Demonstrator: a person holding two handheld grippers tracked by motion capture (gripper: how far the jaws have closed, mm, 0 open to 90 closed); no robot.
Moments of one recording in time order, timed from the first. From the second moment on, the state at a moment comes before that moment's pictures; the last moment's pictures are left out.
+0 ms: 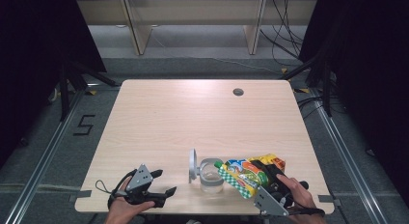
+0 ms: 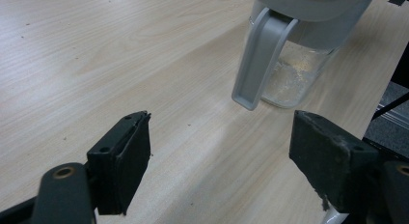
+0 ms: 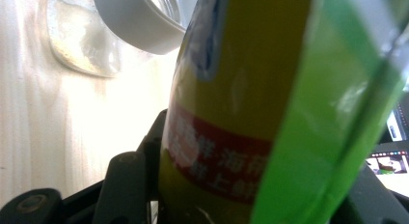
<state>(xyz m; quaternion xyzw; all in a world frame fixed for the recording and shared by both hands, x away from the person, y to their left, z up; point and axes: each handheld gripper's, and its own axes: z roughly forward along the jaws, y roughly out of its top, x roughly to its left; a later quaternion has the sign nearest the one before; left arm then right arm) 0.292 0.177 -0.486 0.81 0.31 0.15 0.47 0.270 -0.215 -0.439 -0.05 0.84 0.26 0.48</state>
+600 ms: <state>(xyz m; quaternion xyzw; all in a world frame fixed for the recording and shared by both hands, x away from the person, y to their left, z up) 0.291 0.176 -0.486 0.81 0.32 0.14 0.48 0.274 -0.206 -0.436 -0.12 0.84 0.16 0.50</state>
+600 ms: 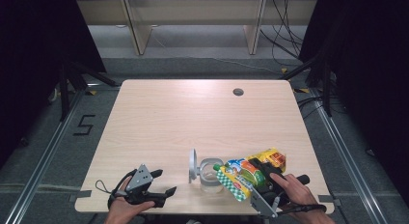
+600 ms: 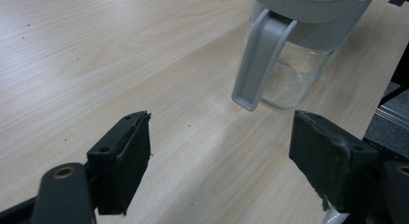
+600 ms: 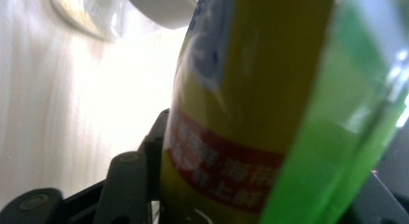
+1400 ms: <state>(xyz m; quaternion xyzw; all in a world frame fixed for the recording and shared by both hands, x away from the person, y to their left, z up) 0.292 0.177 -0.486 0.81 0.31 0.15 0.47 0.291 -0.195 -0.413 -0.23 0.83 0.07 0.51</state>
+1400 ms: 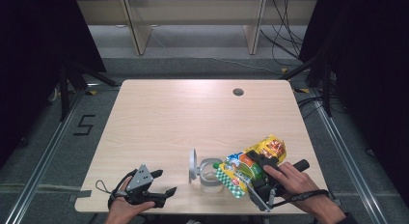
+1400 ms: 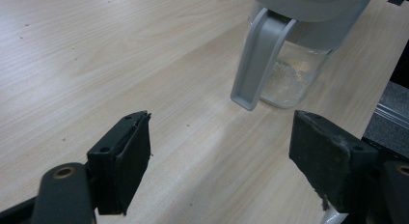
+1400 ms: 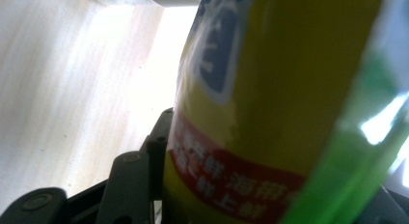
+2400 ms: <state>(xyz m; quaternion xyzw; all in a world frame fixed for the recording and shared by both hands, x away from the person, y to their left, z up) 0.292 0.177 -0.486 0.81 0.31 0.15 0.47 0.289 -0.188 -0.406 -0.27 0.81 0.01 0.52</state>
